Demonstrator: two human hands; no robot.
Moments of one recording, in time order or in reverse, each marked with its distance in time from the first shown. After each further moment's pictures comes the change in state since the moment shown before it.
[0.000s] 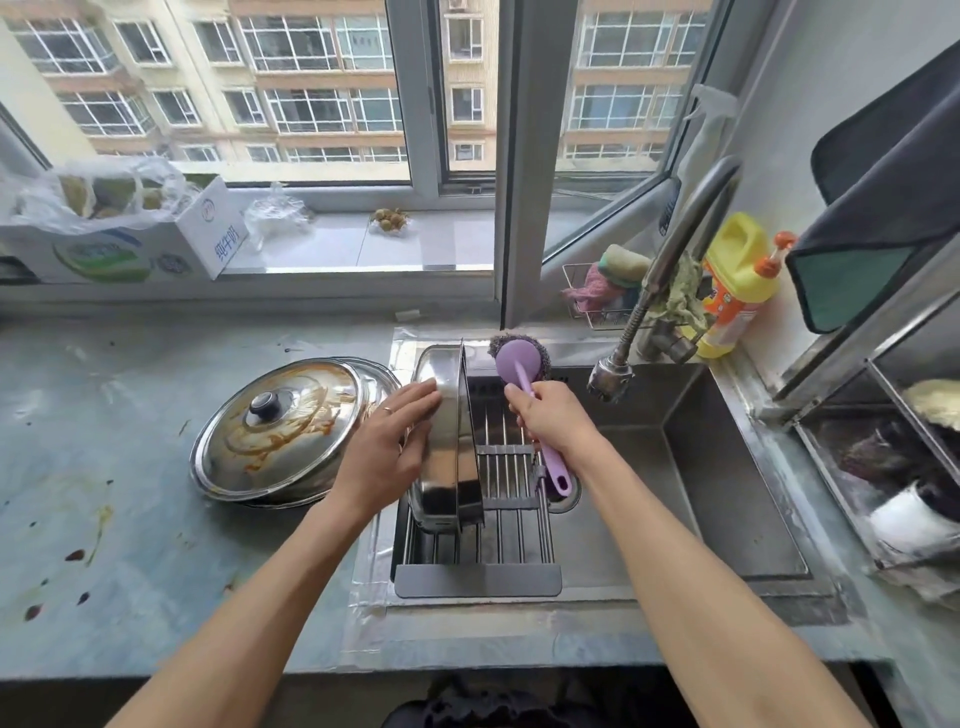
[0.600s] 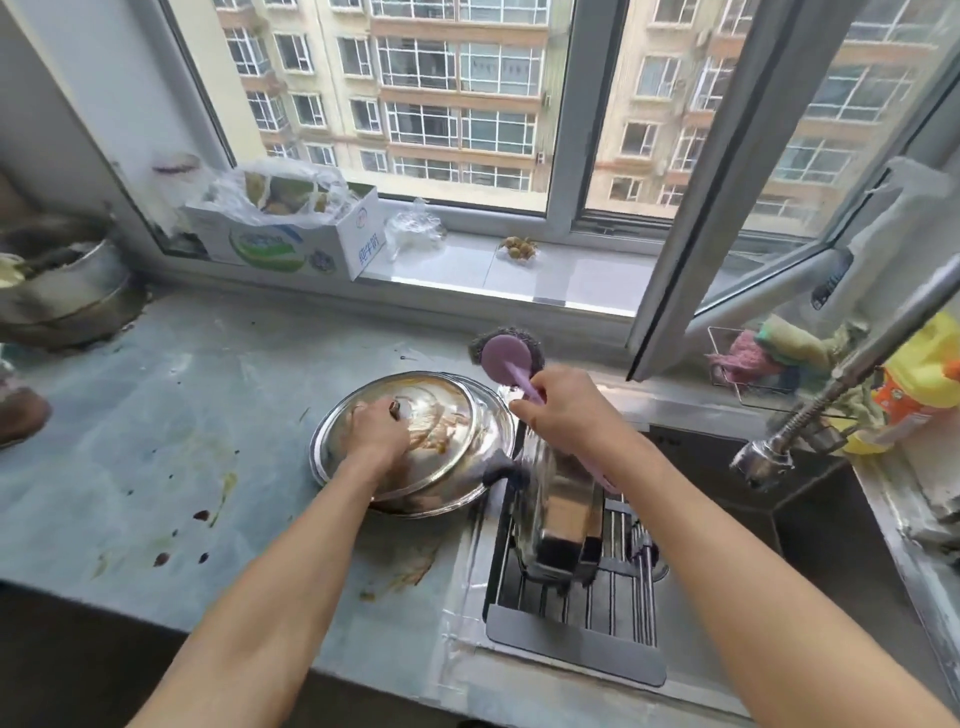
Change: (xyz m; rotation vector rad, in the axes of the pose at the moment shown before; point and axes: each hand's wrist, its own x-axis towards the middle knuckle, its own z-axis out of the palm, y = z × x) left_hand 0.026 -0.140 -0.088 0.323 0.101 -0.853; right_hand 0.003 -0.127 0.087 -0.546 -0.166 -0.351
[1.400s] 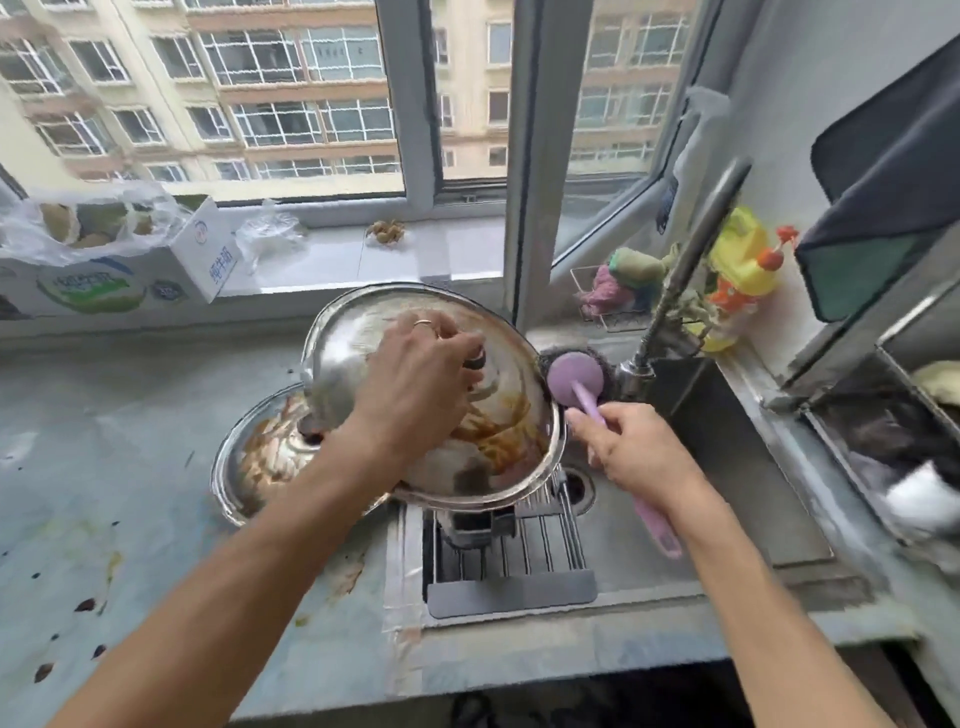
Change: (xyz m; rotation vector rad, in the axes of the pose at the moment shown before) left_hand -0.153 0.164 -0.068 0.115 0.093 0.999; right_hand -0.133 0.114 -0.027 0.389 0.338 0.306
